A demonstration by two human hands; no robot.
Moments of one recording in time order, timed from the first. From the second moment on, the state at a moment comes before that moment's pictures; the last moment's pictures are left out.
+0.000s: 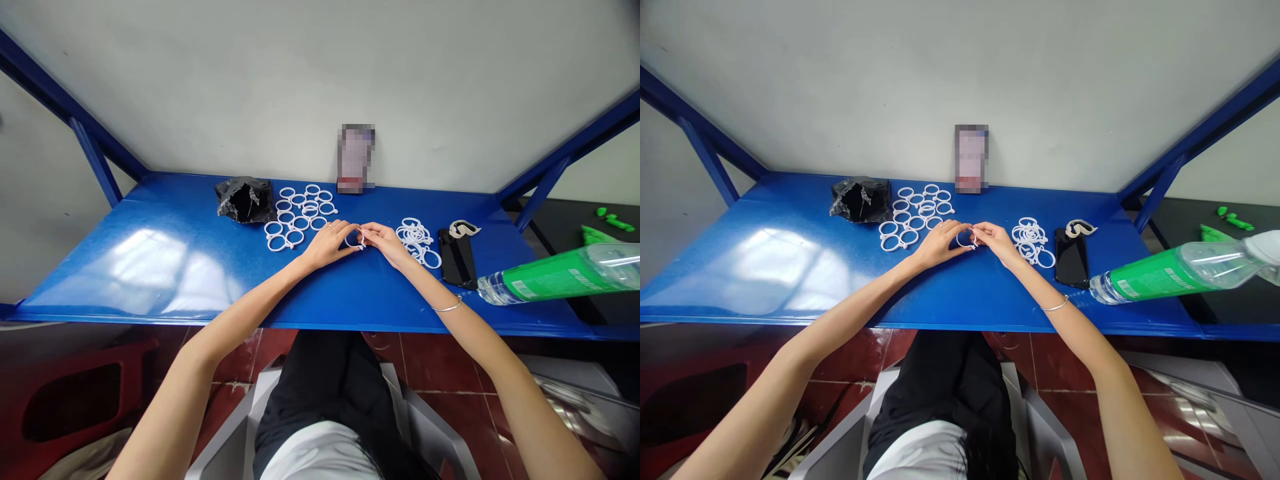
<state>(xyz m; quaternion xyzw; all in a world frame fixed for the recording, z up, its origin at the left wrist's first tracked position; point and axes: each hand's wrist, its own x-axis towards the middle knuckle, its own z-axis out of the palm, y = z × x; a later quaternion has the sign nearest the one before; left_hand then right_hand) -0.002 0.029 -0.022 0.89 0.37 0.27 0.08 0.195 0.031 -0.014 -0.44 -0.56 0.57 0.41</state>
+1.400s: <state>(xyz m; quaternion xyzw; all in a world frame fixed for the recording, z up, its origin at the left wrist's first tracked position) -0.002 0.029 -0.024 0.82 0.44 0.35 0.10 0.189 0.014 0.002 -0.42 -0.78 0.19 0.42</state>
